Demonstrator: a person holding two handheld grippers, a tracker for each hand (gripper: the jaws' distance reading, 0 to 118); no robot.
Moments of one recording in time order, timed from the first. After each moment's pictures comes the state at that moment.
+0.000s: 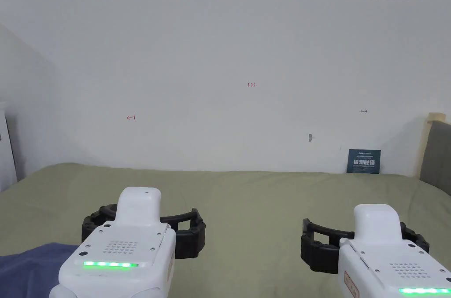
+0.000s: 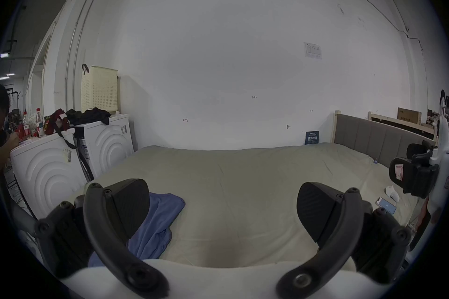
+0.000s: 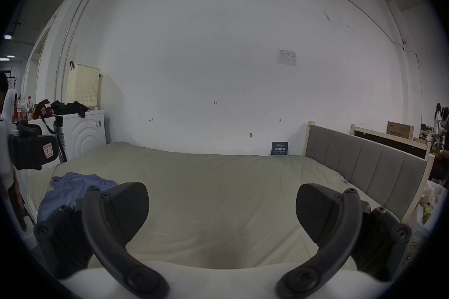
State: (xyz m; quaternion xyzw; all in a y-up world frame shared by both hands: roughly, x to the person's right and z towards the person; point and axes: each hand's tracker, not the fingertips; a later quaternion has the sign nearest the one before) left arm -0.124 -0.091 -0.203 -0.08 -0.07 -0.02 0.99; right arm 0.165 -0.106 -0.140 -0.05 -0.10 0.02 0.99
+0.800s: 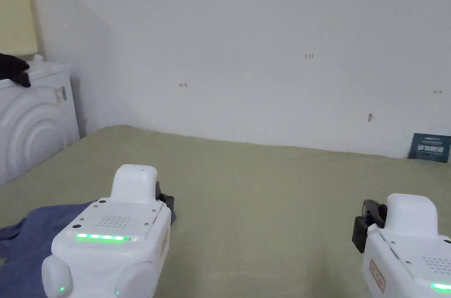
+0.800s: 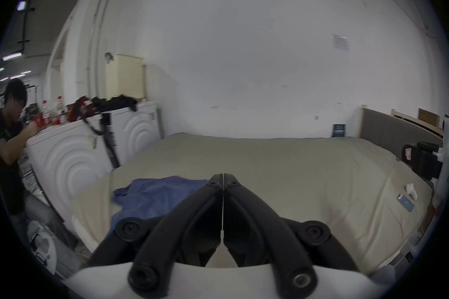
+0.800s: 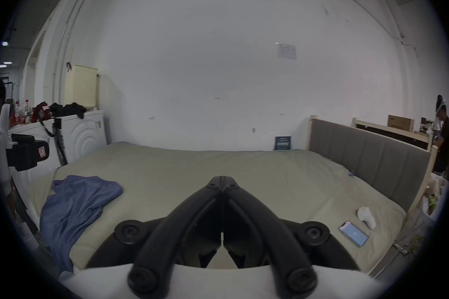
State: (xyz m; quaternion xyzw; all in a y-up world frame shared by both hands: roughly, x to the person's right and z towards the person) left arm -0.213 -0.108 -0.206 -0.11 0.02 -0.02 0.99; right arm 0.113 -0.129 -0.180 -0.06 -0.05 0.00 1.00
